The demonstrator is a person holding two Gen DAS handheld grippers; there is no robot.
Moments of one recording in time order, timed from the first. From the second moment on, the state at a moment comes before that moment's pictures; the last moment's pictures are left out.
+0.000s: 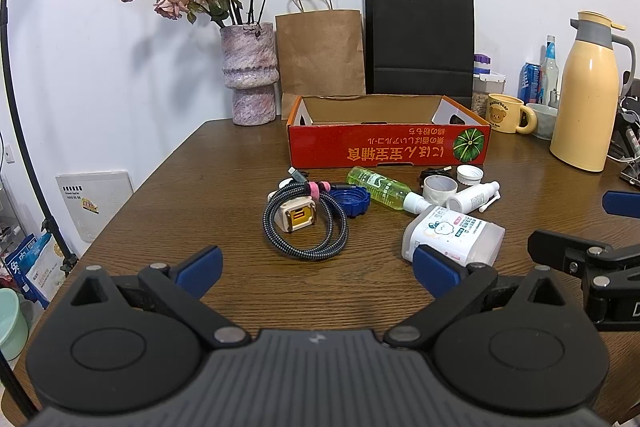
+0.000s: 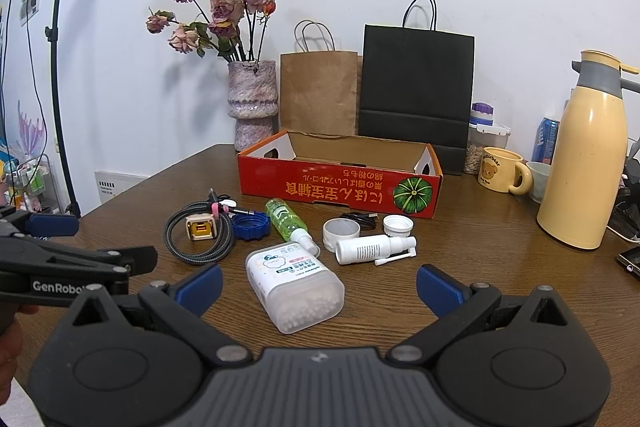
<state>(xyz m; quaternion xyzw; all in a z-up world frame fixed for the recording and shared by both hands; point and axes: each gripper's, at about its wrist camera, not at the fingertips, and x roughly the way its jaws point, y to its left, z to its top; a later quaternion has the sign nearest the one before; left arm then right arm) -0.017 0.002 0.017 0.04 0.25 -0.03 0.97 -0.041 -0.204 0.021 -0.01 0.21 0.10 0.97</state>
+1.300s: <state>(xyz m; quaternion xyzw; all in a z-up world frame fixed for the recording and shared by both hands) 0.016 0.036 0.000 0.02 0.26 0.00 0.97 0.039 -0.170 -0.015 -0.08 0.26 0.12 0.95</state>
